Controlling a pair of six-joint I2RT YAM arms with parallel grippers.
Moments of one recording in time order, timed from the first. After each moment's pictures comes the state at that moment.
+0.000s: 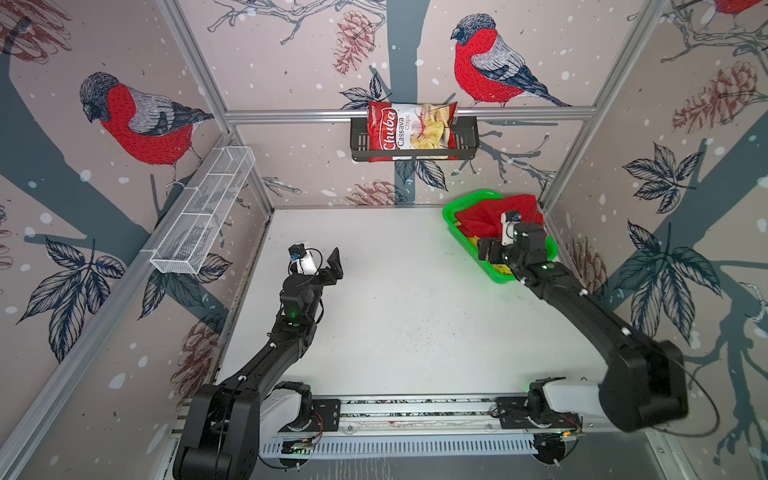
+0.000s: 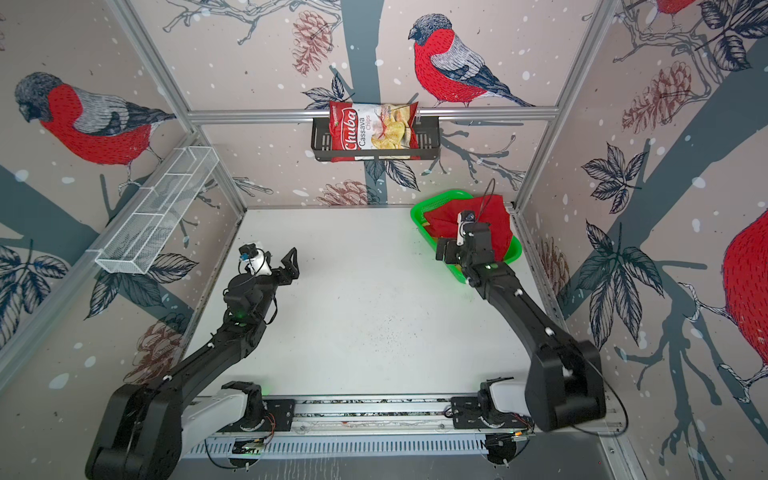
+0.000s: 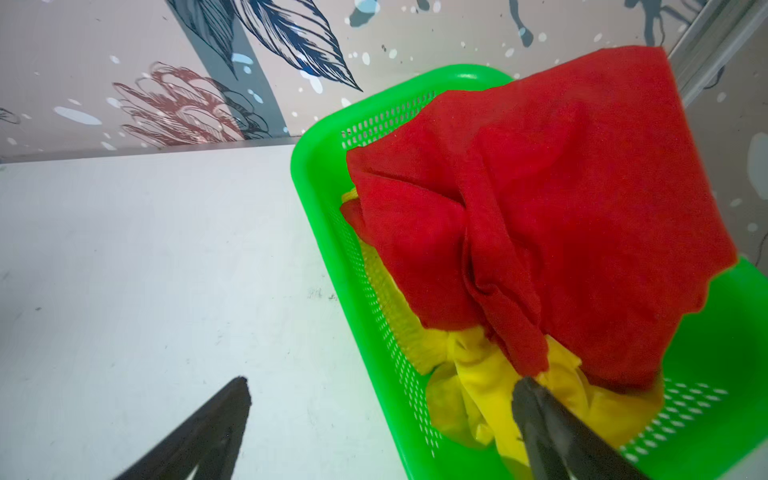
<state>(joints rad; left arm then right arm) -0.15 1.09 0.38 0.66 -0.03 -0.29 0.25 1.40 1.01 -0.22 0.05 0.16</state>
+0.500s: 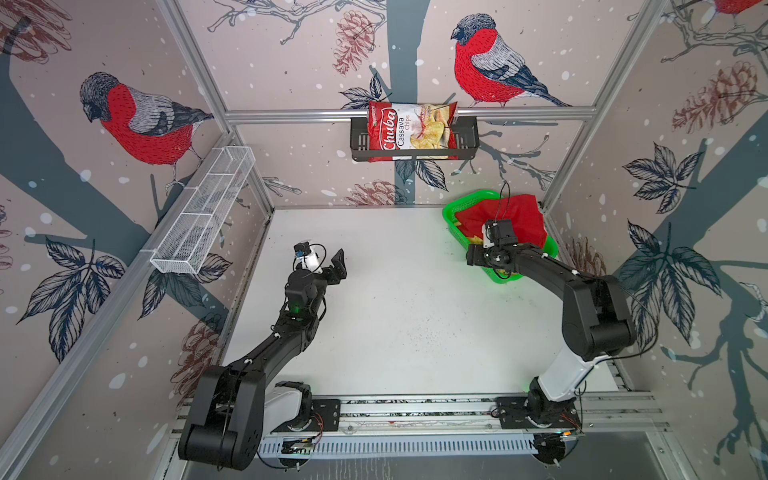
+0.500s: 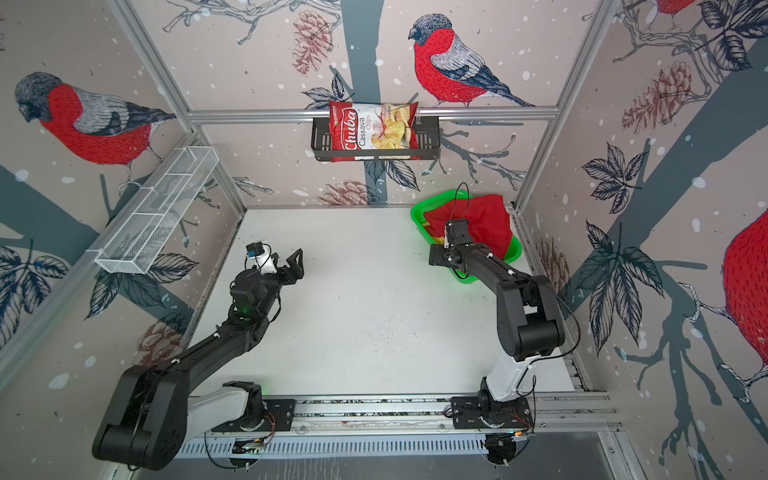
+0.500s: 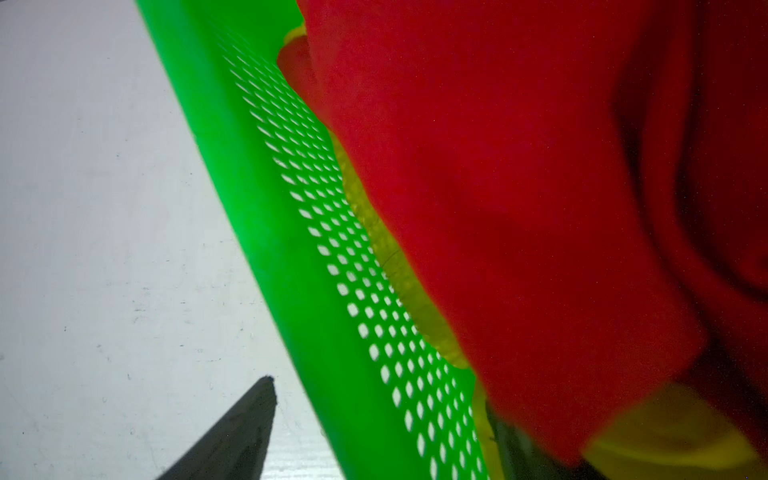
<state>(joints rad) -0.16 1.18 0.40 0.66 0.01 -0.32 0.24 1.75 1.15 -0.34 -0.03 0.26</state>
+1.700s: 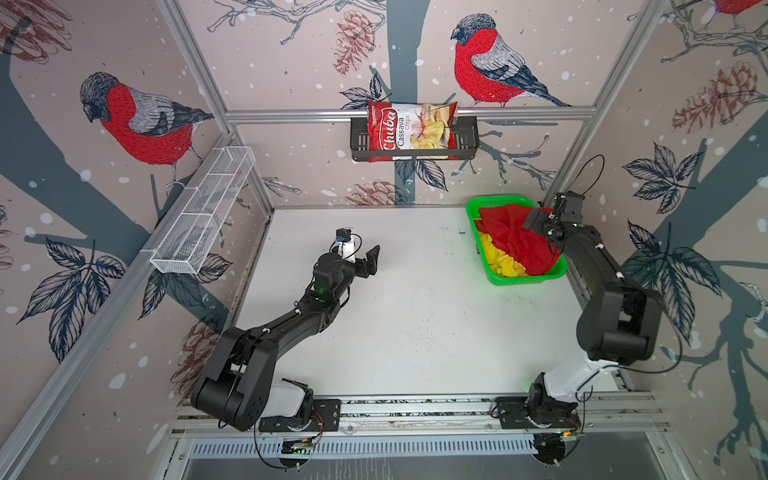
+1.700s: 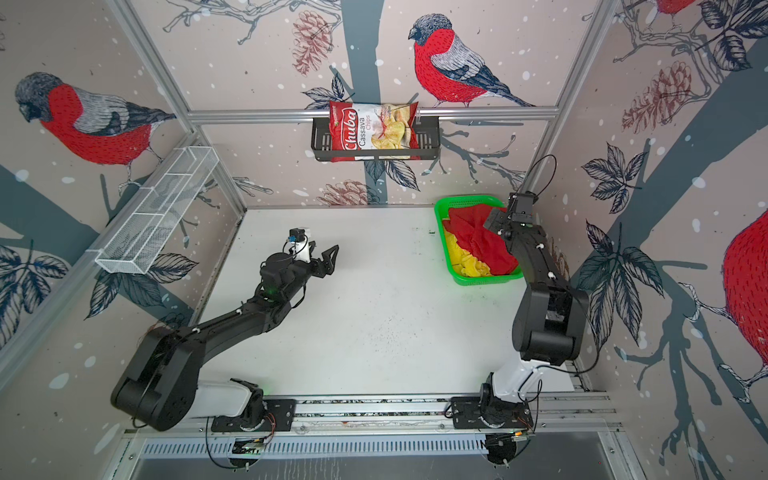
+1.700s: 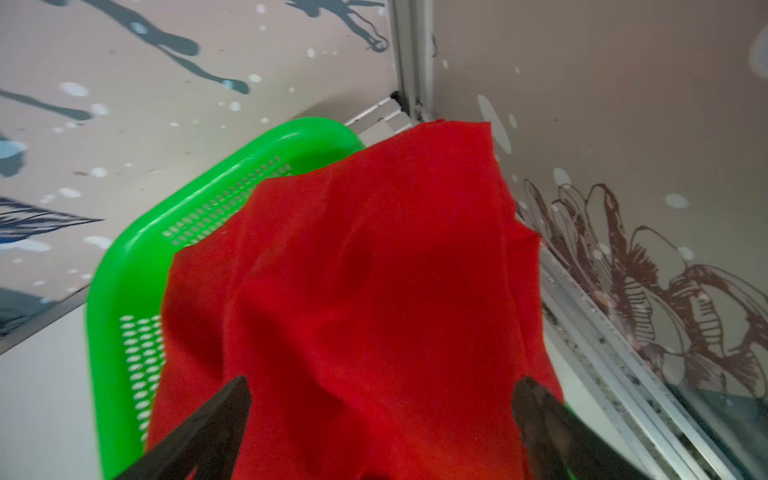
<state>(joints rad) -0.37 1.39 0.61 0.62 0.08 -0.20 -0.13 1.75 1.43 -0.40 0.13 0.29</state>
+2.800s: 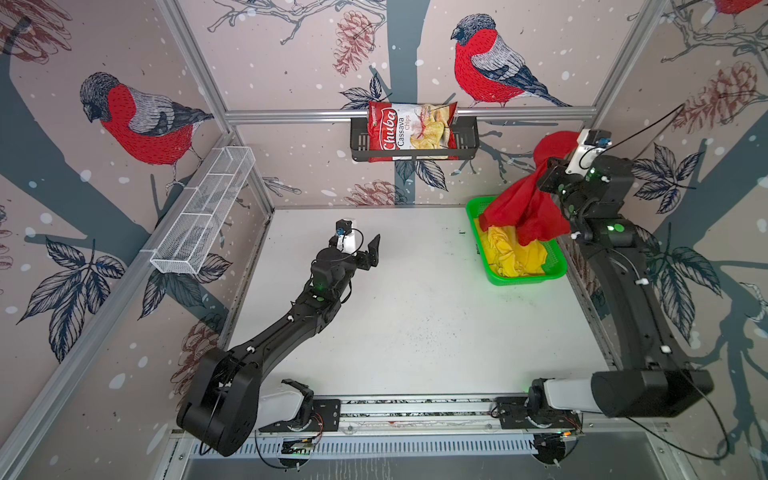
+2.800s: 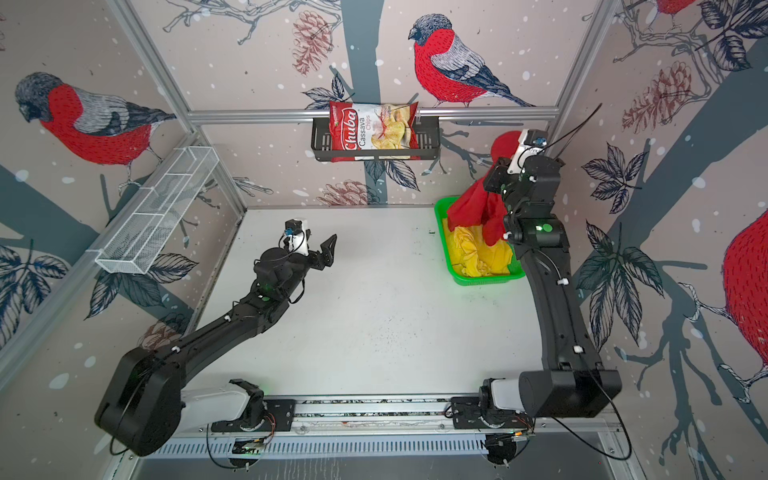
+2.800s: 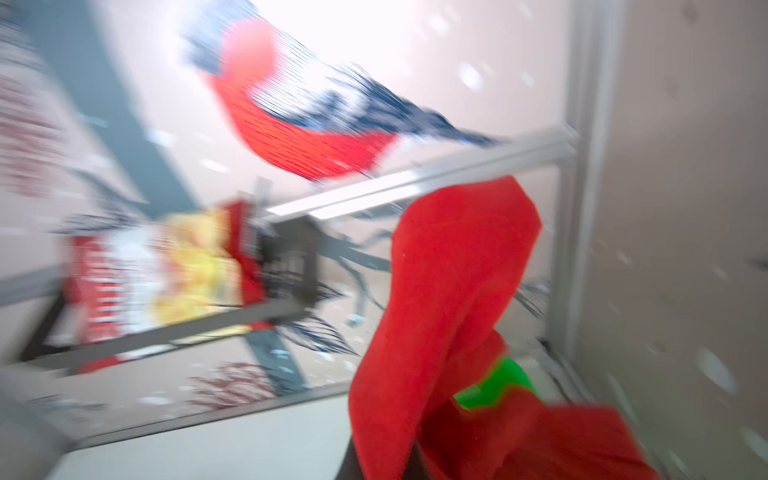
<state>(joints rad) -0.43 1.24 0.70 0.50 -0.06 -0.12 0.09 1.34 1.63 -0.28 -0.03 0.20</state>
